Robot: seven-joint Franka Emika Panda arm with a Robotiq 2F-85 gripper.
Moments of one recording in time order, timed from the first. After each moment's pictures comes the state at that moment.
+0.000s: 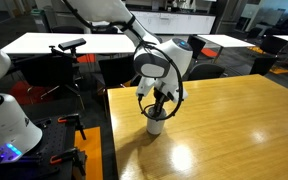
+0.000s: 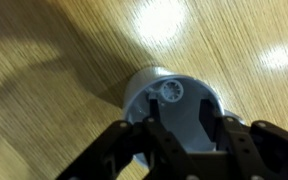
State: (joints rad) arm -0.13 0.36 -0.09 -2.00 0.22 2.29 0.19
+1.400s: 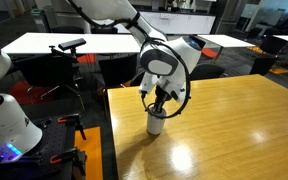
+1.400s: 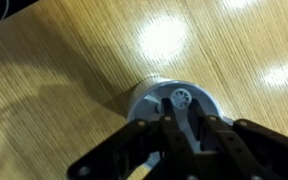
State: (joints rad) arm -0.14 0.39 -0.10 -1.91 0.22 2.13 0.18
